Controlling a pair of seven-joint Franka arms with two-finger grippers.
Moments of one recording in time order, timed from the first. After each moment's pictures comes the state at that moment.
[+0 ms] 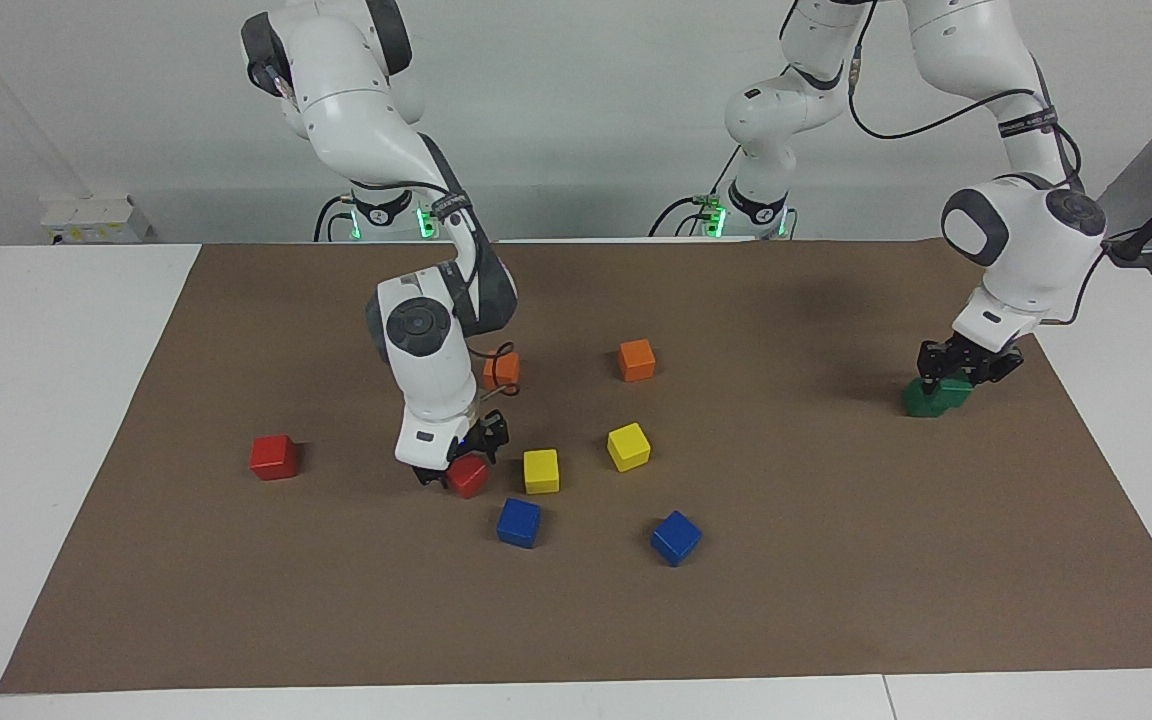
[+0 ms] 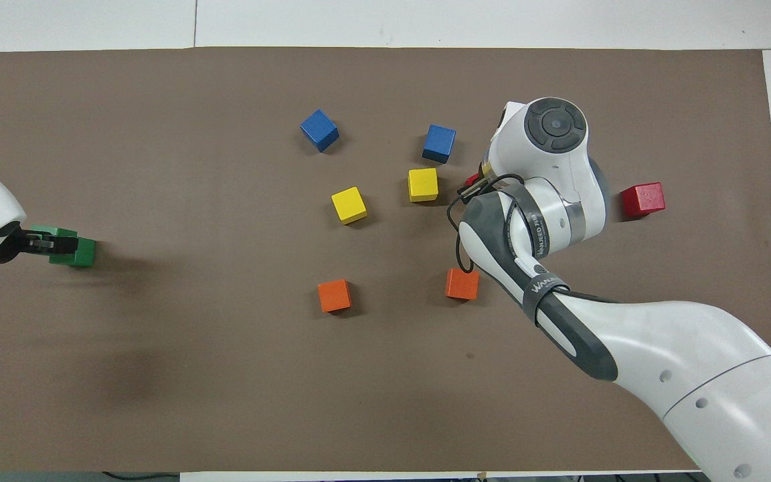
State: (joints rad) left arm 0.34 0.10 -0.12 -2.17 0.00 2.38 0.43; right arm 0.25 0.52 0.07 -1.68 -0.04 2.23 -0.15
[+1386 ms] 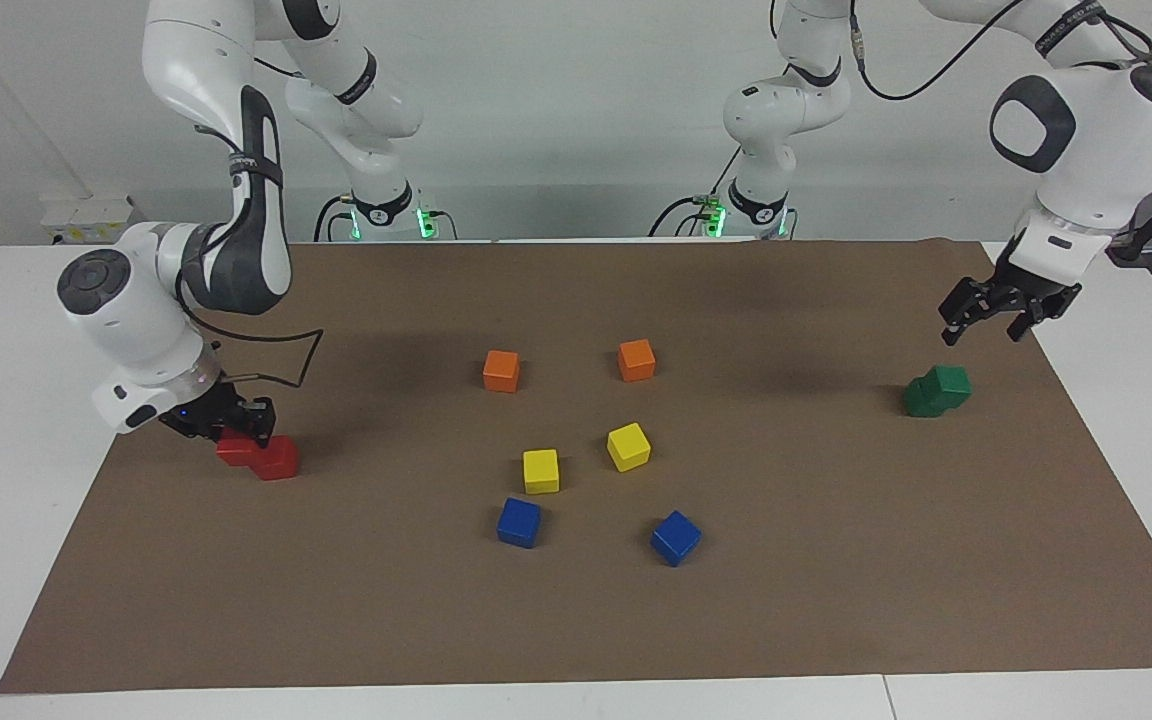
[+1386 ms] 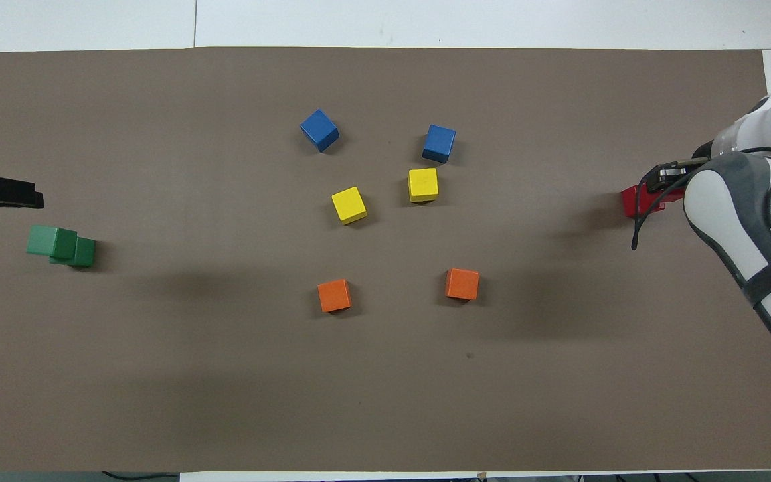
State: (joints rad) left arm 0.22 -0.04 -0.14 -1.81 -0.02 1.86 0.08; right arm -0.19 0.31 0.08 -1.82 -0.03 2.14 -0.11
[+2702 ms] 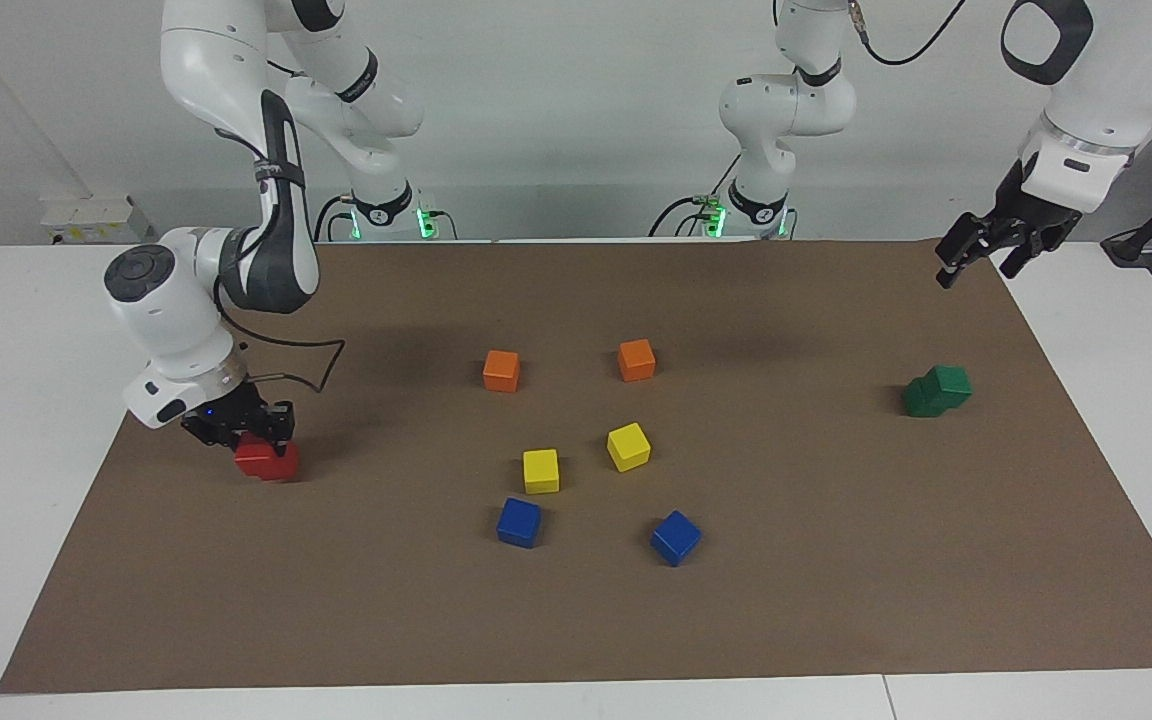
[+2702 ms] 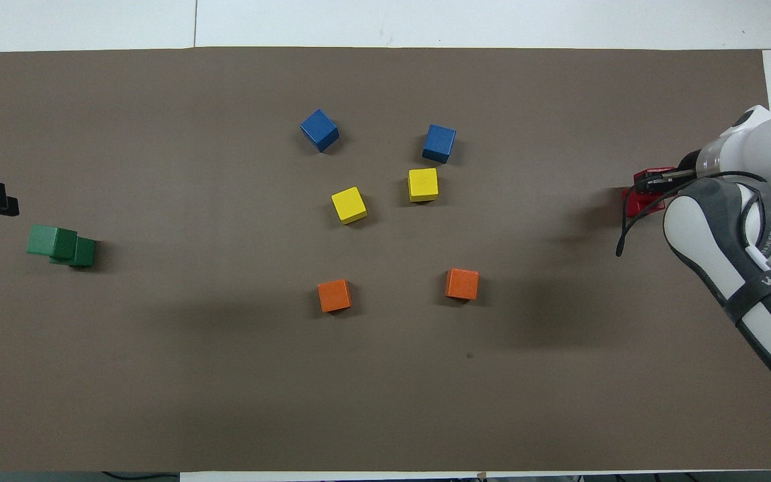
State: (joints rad) left arm -0.10 -0.07 0.16 -1.69 -0.02 1.68 -0.04; right arm -0.19 0.28 0.08 -1.93 -0.03 2.30 -0.13
